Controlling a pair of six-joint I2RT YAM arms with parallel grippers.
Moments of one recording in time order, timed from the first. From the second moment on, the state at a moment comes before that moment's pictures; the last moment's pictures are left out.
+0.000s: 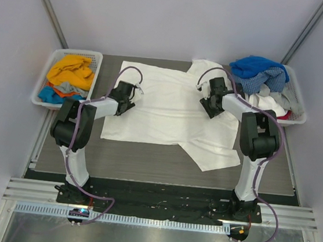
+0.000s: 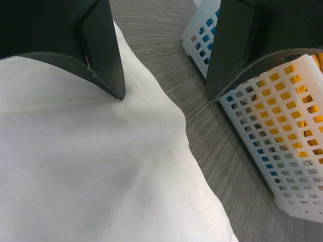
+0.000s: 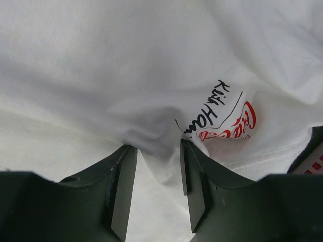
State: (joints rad) left arm -0.29 1.90 1.10 -0.06 -0.43 0.74; right arm 0.24 2.02 1.42 -0.48 0.12 -0.43
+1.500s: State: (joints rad) left arm -0.40 1.31 0.69 -0.34 -0.29 0.72; right arm 0.49 1.28 0.86 -0.87 -0.11 -0.60
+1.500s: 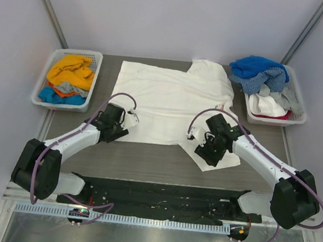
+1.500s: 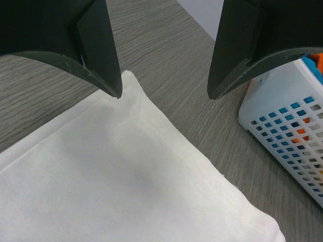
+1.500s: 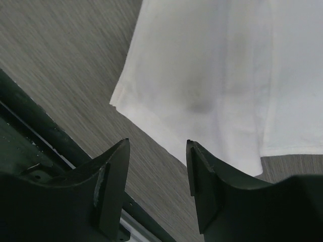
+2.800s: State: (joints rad) left arm -0.40 1.34 0.68 -0.34 -0.30 0.78; right arm 0.57 1.49 0.80 -0.75 -0.18 -0.60
